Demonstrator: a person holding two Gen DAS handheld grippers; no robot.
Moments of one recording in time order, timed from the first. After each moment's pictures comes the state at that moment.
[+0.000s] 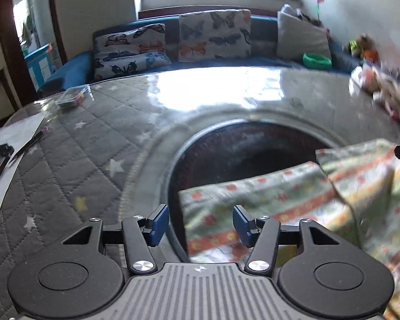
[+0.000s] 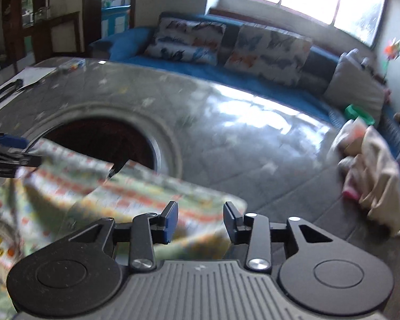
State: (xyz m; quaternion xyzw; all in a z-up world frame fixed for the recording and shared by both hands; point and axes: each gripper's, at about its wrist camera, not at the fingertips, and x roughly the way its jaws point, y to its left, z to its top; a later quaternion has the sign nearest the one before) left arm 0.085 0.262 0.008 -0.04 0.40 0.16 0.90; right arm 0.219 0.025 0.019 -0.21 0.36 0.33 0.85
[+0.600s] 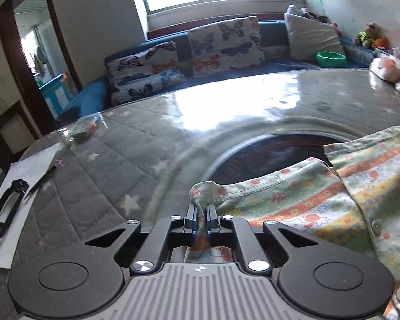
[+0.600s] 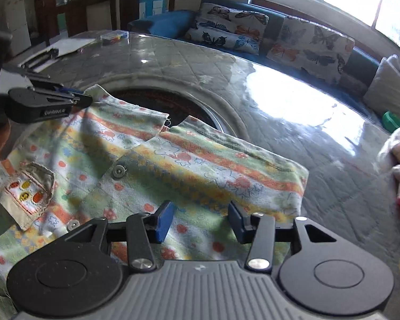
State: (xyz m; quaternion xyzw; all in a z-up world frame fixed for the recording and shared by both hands) left arm 0.119 0.283 -0.003 0.03 0.37 0.22 0.90; right arm 0.194 0.080 -0.010 -0.23 0.38 0.39 0.81
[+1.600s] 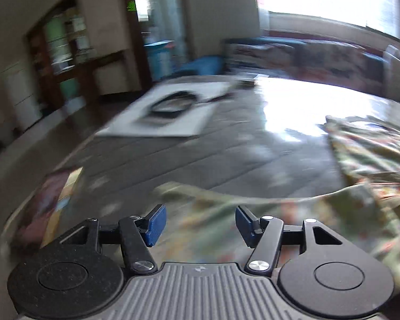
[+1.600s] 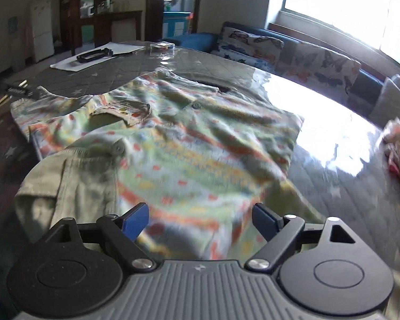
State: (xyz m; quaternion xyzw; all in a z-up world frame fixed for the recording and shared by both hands) left arm -0.159 0.314 0.019 -0.09 0.31 0.44 0.83; right arm 0.052 -0.005 -0.004 -0.22 0.32 0.43 0.81
